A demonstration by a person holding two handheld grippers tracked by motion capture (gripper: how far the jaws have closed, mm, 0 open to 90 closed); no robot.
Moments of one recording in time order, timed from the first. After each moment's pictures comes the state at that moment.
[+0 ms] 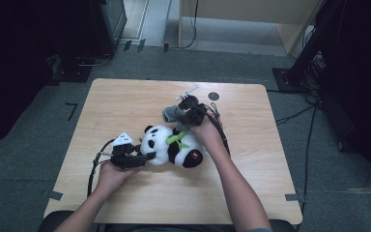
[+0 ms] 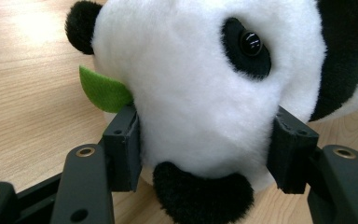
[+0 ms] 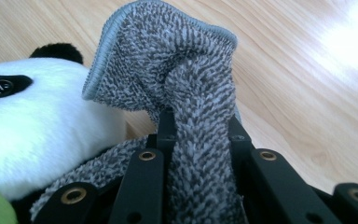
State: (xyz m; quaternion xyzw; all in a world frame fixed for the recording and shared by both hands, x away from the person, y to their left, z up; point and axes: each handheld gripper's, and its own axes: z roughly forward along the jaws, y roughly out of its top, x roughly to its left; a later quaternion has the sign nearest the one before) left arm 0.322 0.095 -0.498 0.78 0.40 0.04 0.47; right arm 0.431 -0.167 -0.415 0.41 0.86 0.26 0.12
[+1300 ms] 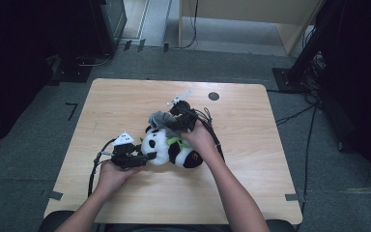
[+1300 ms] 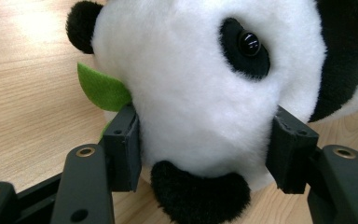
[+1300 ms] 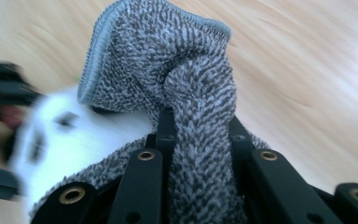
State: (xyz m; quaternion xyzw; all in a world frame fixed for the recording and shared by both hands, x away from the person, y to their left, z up) left arm 0.322 0.092 -0.495 0.79 0.40 0.04 0.47; right arm 0.412 -0.141 -0.416 0.37 0.87 0.31 0.08
